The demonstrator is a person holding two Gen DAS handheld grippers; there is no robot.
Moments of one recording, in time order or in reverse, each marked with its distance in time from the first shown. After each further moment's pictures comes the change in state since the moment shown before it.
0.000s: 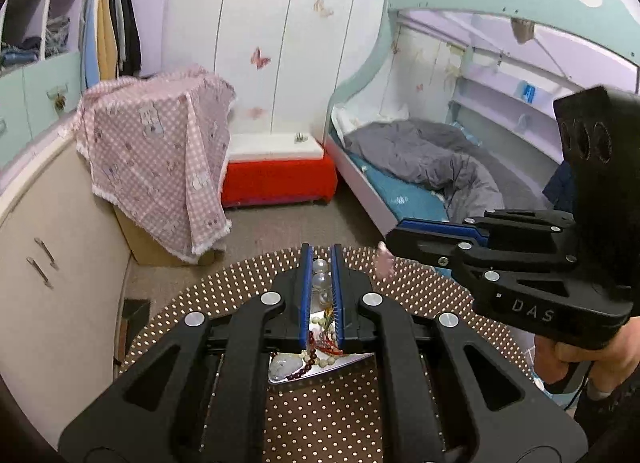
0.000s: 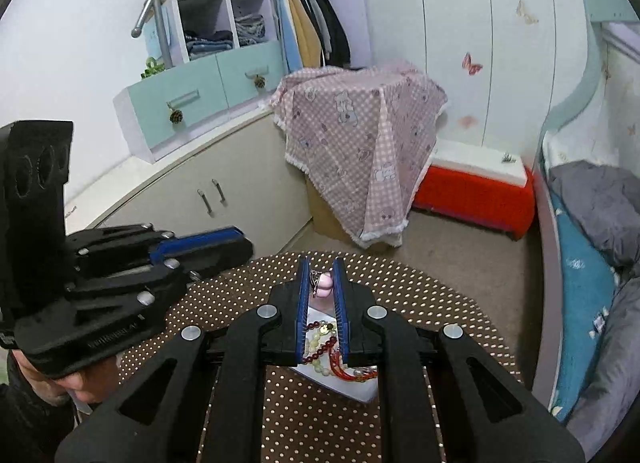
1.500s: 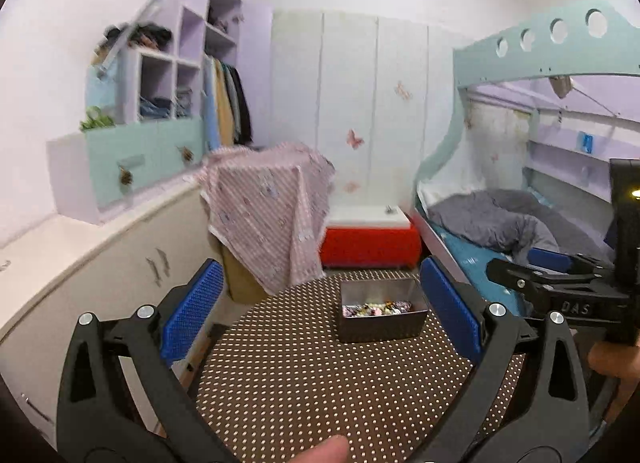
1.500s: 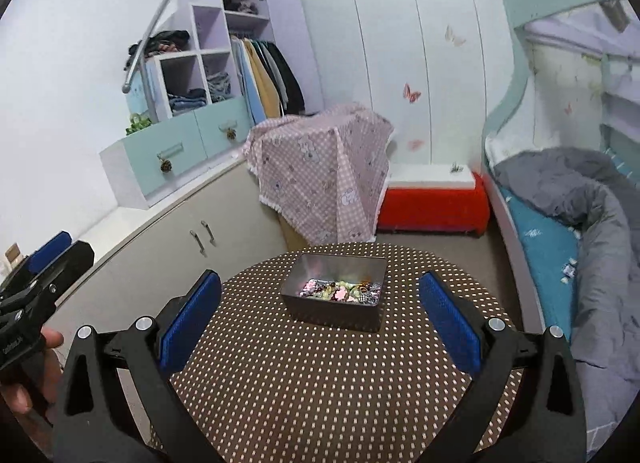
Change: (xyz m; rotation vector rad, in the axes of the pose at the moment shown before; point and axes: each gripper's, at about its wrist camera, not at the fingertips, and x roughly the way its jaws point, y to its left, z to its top) left arm -0.214 -0.063 -0.089 -0.043 -0.352 0.396; right arm -0.145 0.069 -0.083 0.127 -0.222 -0.168
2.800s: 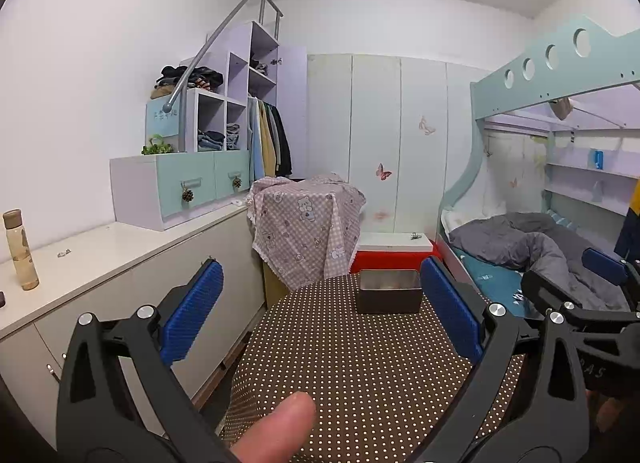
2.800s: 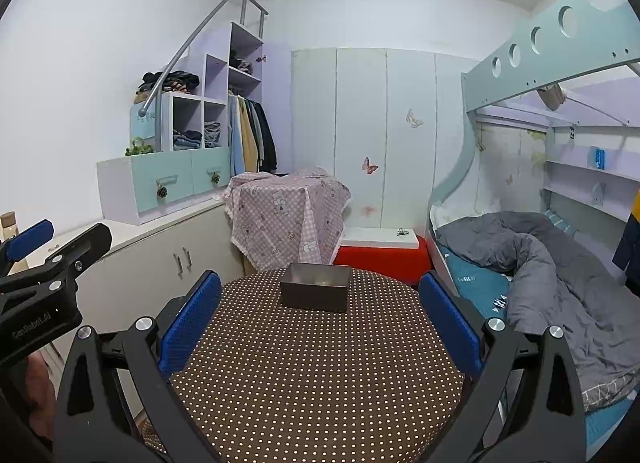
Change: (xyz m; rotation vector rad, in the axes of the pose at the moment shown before) left arm -0.155 -0.015 -0.042 -0.009 -0.116 0.125; right arm -0.162 0.075 -0.091 -0.101 -0.251 -0.192
